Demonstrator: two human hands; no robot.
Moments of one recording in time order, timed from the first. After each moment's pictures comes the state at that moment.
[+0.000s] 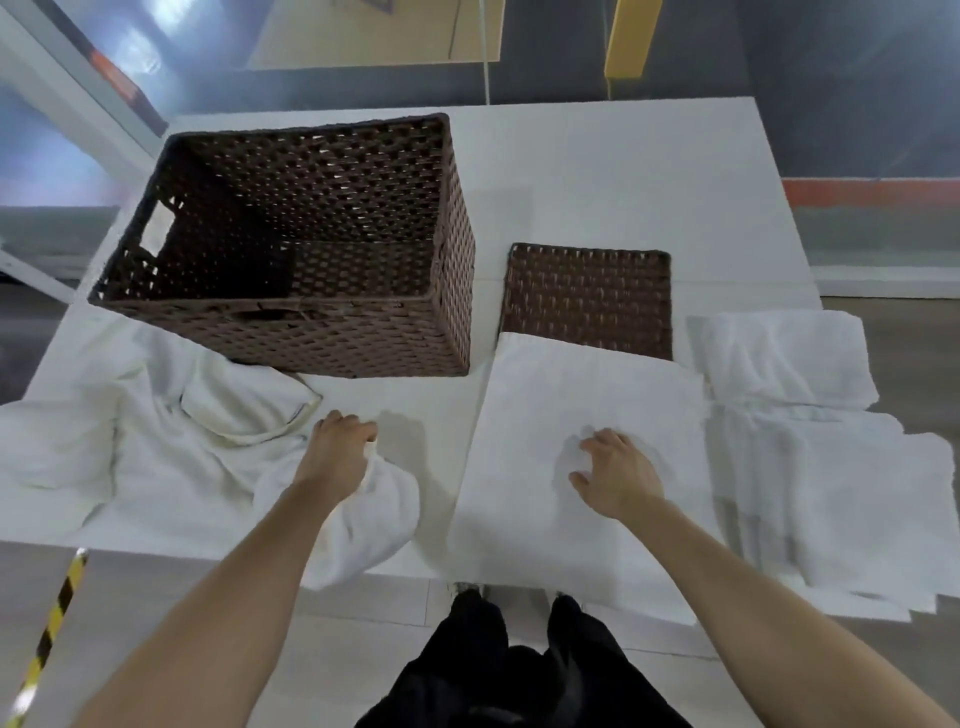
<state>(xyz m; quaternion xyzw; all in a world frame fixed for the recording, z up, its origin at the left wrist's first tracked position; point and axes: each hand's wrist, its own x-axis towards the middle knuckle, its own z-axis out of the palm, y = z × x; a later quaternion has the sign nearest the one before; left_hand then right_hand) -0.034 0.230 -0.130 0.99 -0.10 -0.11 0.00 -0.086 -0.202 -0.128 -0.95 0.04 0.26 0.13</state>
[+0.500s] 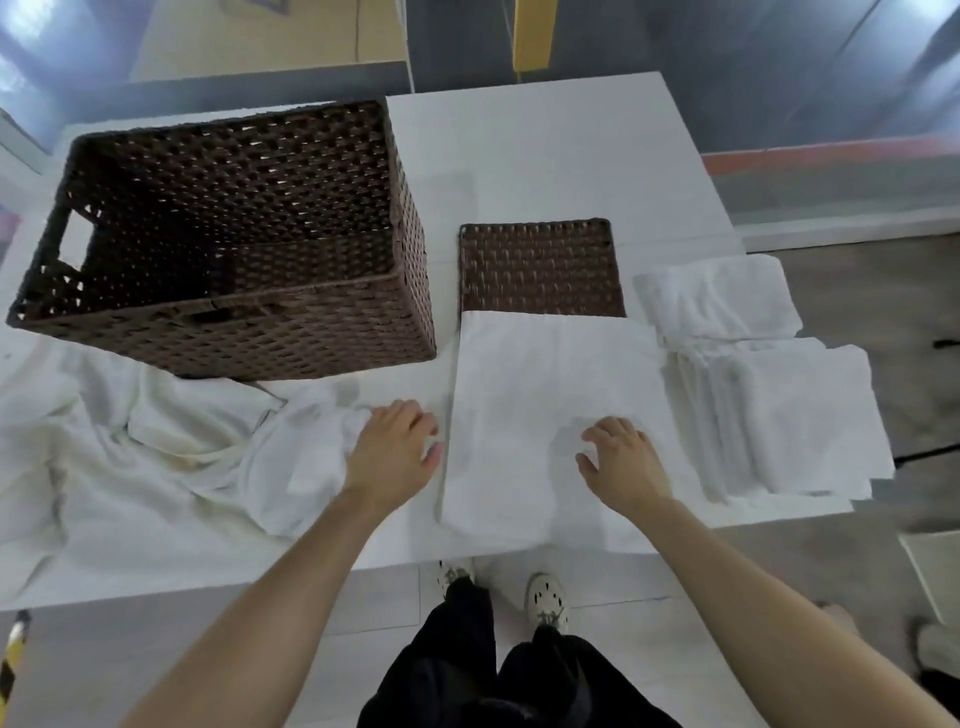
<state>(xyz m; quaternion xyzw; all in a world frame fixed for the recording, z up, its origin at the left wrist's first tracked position) -0.064 0.137 -0.112 0.95 -0.27 0.00 0.12 -0.157 -0.211 -0.131 -0.98 0.07 0.12 0.12</state>
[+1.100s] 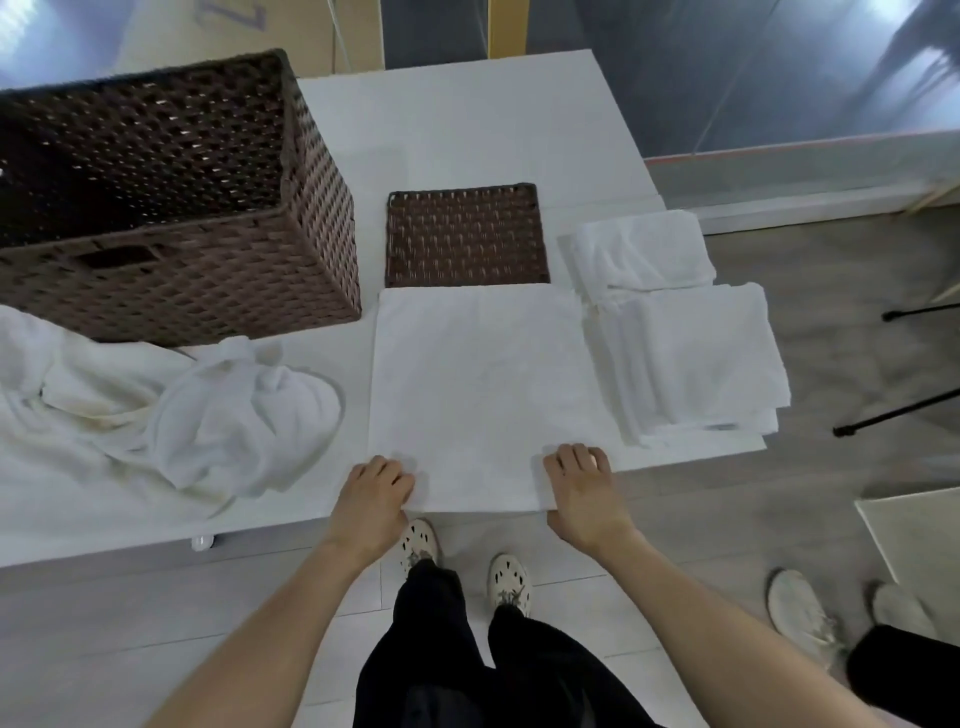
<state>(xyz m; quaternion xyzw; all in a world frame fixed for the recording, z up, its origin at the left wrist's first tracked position) -0.203 0.093 -0.192 0.94 -0.31 -0.11 0.06 -0.290 -0.254 -0.185 -0.99 -0.06 0.10 0.01</state>
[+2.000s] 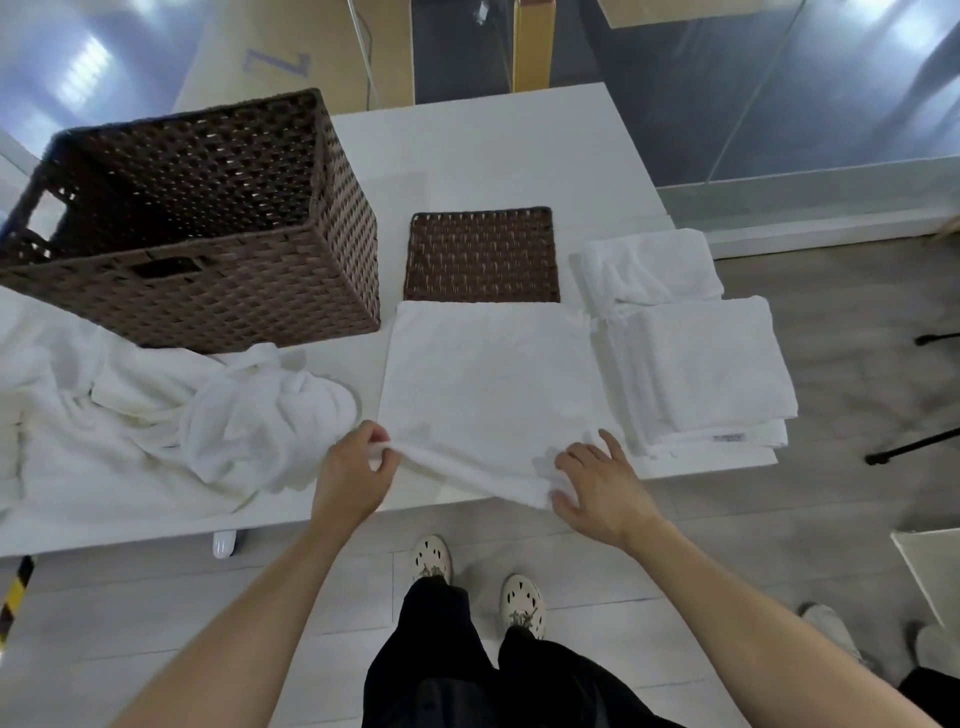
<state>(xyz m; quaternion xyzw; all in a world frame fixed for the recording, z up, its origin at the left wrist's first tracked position) -0.180 0.086 -0.117 0.95 -0.05 -0.04 0.31 -0.278 -0.280 -0.170 -0.99 -0.11 0.03 0.07</state>
